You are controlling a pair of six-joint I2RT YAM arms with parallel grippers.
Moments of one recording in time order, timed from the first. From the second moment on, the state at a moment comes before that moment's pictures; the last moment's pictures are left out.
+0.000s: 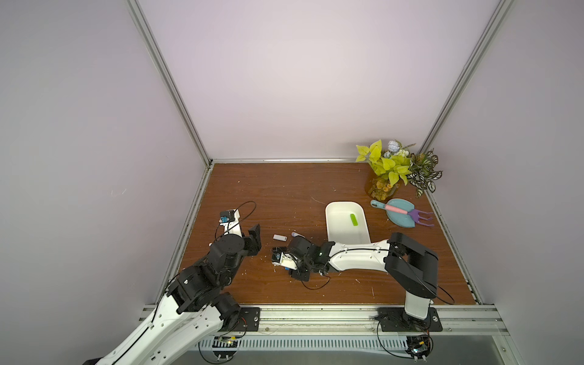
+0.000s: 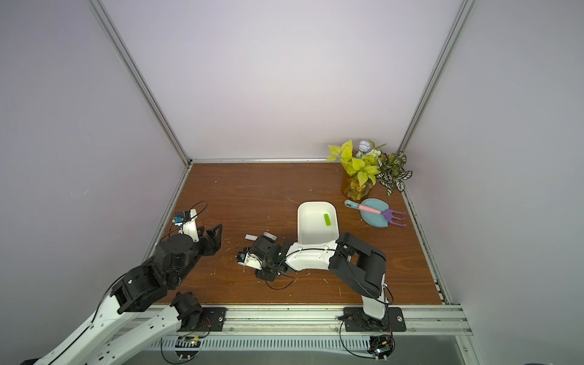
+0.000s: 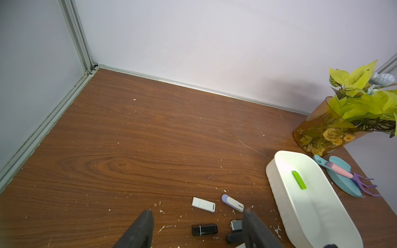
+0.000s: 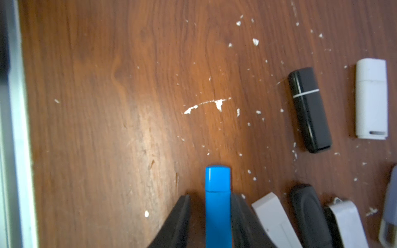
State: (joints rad) left arm -0.74 0.52 0.75 -0.70 -0.54 -0.56; right arm 1.18 1.87 1.09 -0.23 -0.06 -0.23
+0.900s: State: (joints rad) left arm -0.74 0.53 0.74 -0.70 -0.54 -0.56; right arm 0.84 1.31 0.84 -0.09 -0.04 0.04
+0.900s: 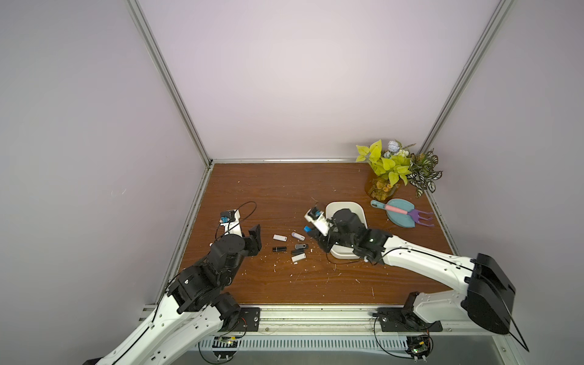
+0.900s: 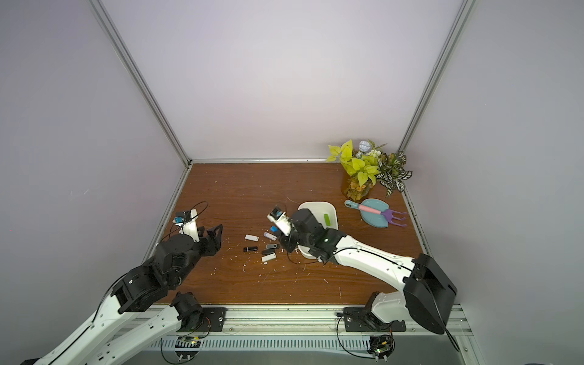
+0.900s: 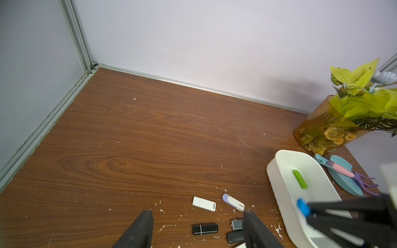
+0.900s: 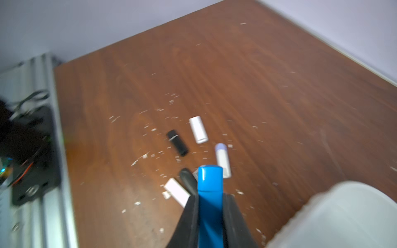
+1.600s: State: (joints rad) left arm -0.74 0.52 0.74 -0.70 -0.54 -0.56; right arm 0.60 1.49 0.81 -0.35 0.27 0.37
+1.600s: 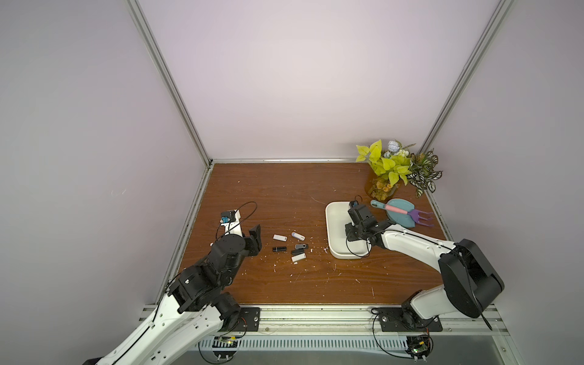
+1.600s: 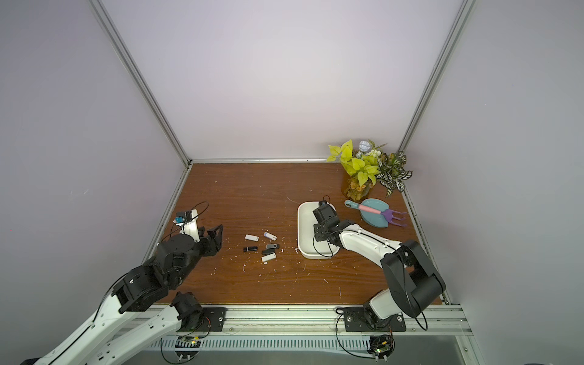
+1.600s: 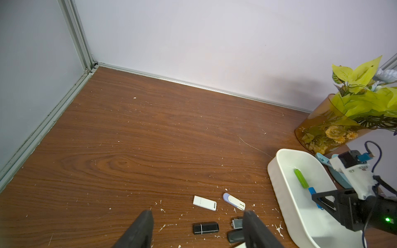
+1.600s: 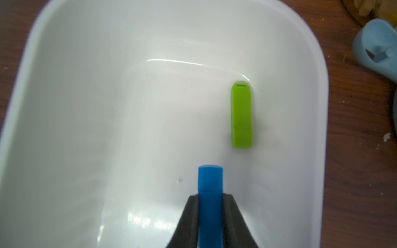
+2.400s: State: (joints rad) left arm -0.74 0.51 0.74 -0.70 -0.54 -0.56; right arm 0.69 1.64 0.91 -0.56 0.49 0.51
